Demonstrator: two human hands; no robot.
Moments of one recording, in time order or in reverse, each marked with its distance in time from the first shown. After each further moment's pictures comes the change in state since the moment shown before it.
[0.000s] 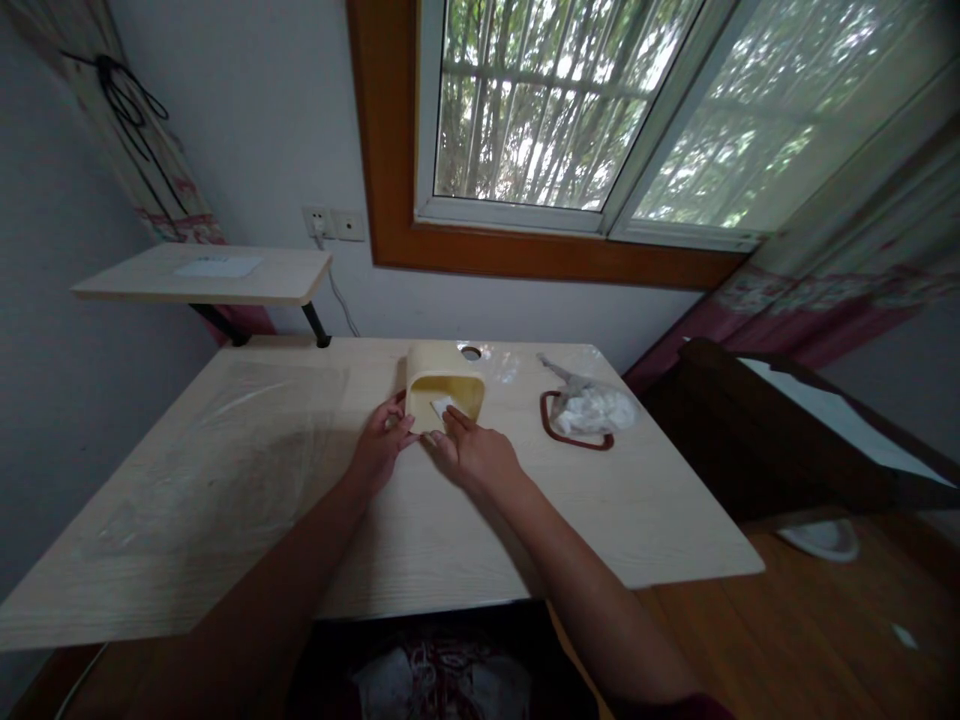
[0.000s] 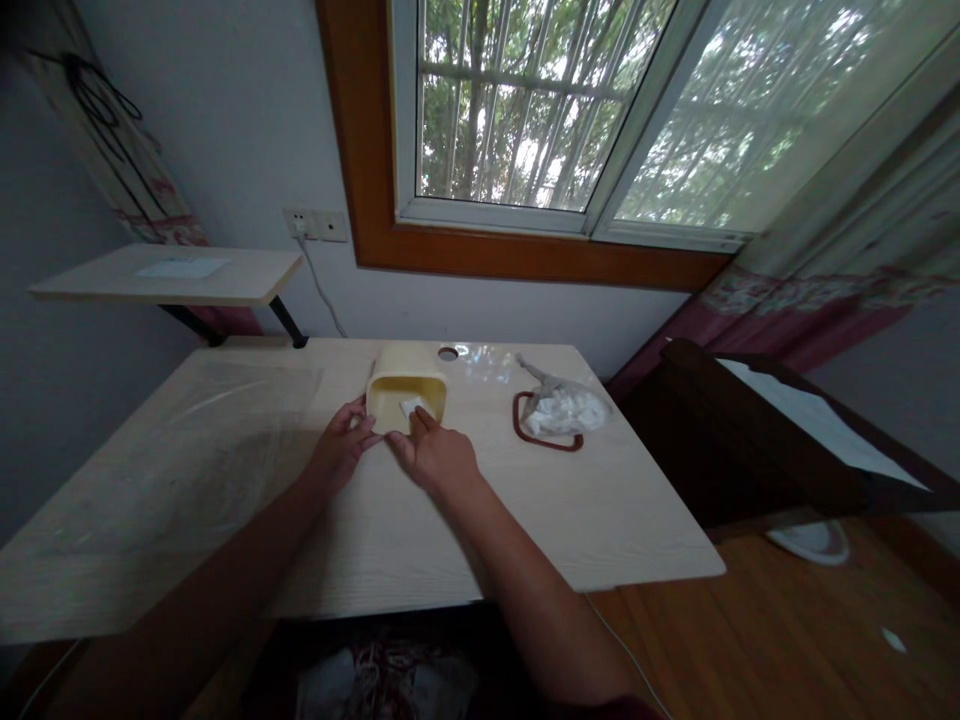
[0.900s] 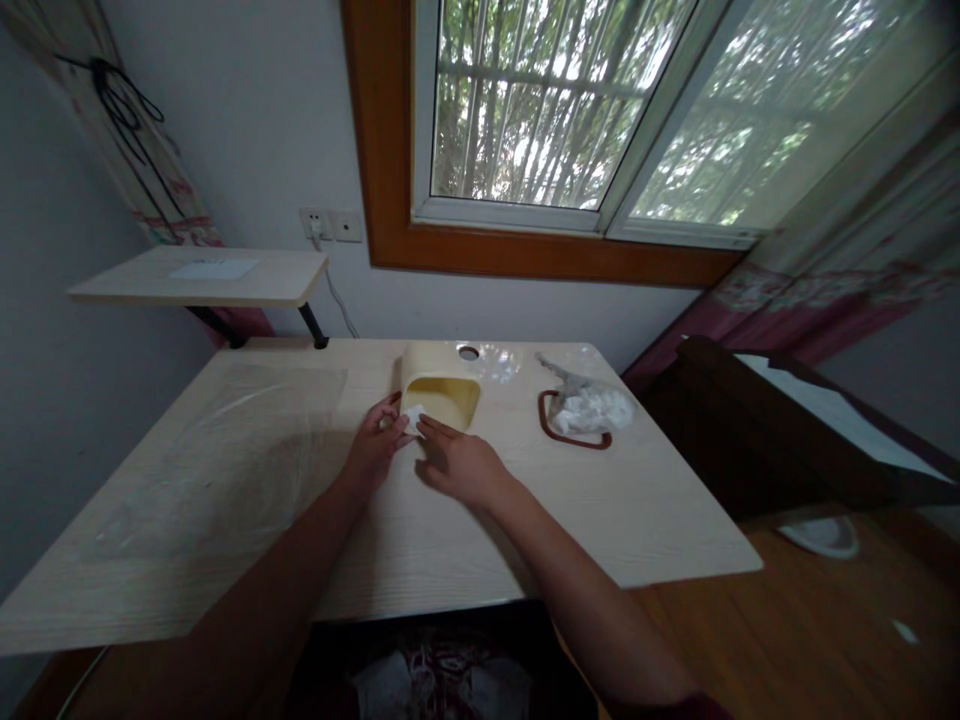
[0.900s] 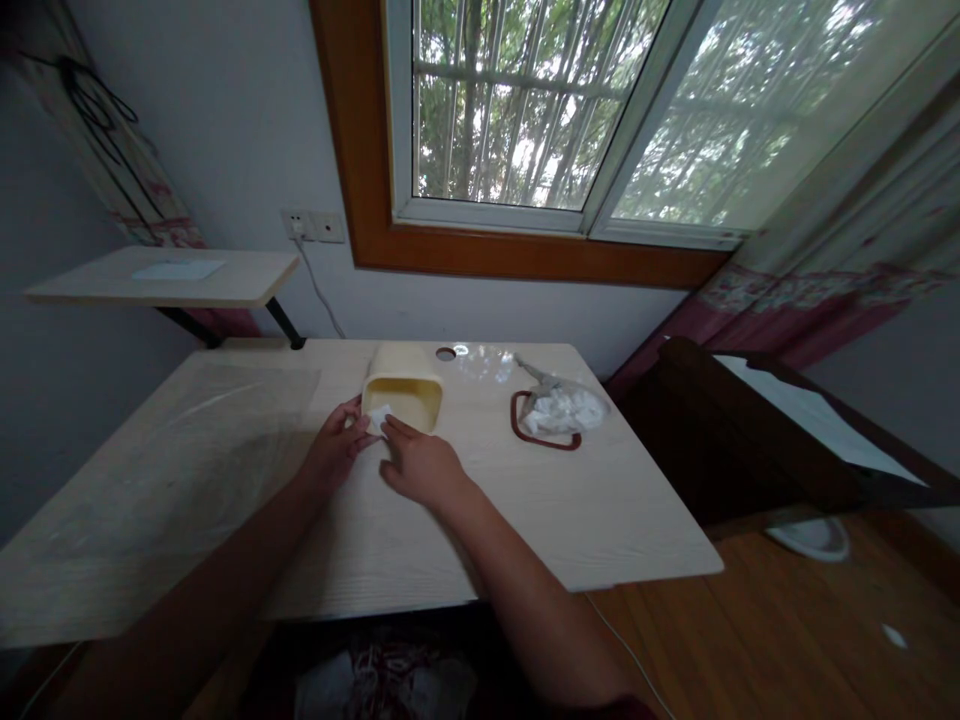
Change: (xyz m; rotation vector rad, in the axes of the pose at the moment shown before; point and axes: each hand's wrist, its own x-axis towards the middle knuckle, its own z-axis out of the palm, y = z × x) left_hand 0.005 -0.004 -0.009 -0.030 -0.010 -0.008; right_hand -0.005 -0.005 0.001 0.133 -0.043 -0.242
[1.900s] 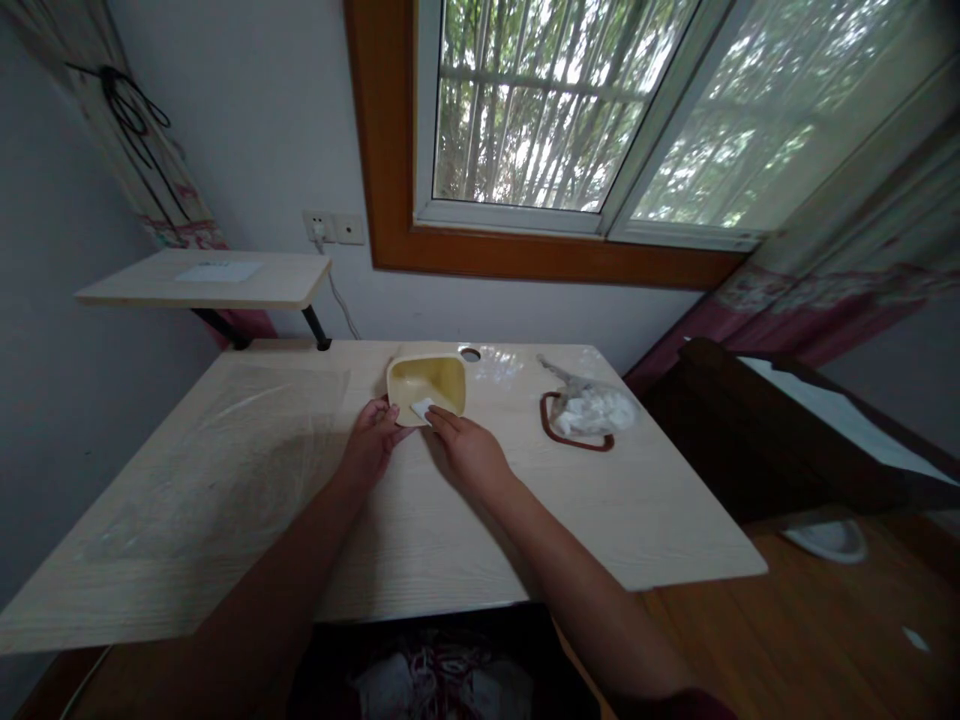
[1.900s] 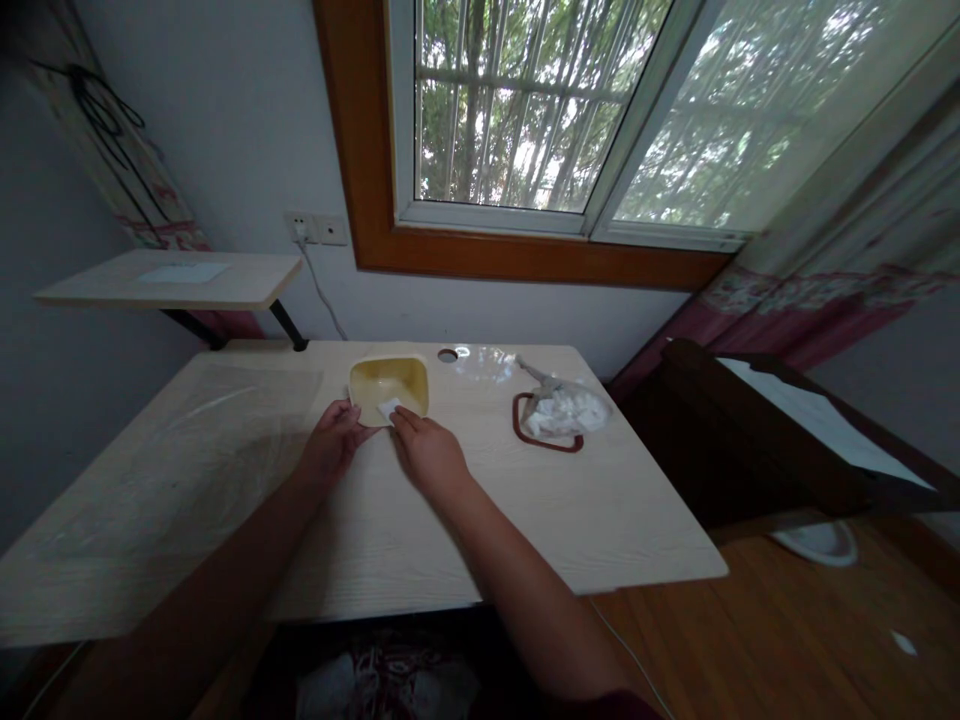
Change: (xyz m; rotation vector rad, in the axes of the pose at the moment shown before) left_hand 0.014 0.000 -0.007 -0.065 0.089 -0.026; right_hand 0.016 0.014 0.013 -0.059 0.185 0.004
